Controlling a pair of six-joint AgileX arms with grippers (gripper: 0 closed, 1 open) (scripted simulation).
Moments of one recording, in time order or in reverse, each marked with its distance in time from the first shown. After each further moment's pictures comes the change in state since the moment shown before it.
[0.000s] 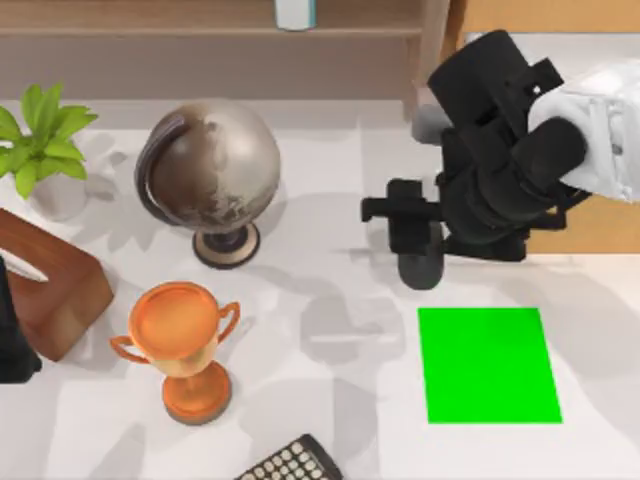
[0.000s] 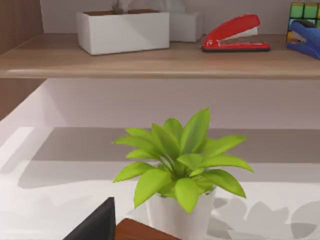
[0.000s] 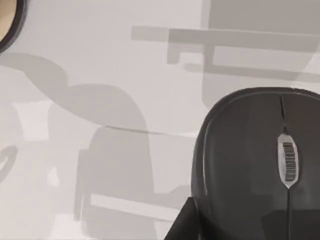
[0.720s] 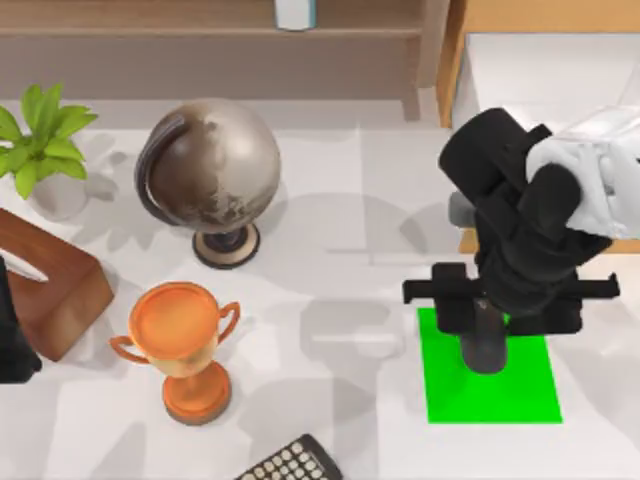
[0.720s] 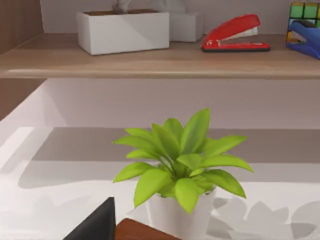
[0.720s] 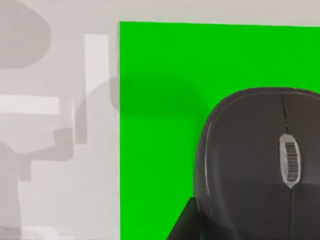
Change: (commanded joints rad) left arm 0.000 0.000 0.000 0.000 0.000 0.000; right arm 0.007 0.014 -0.112 -0.172 0.075 0.025
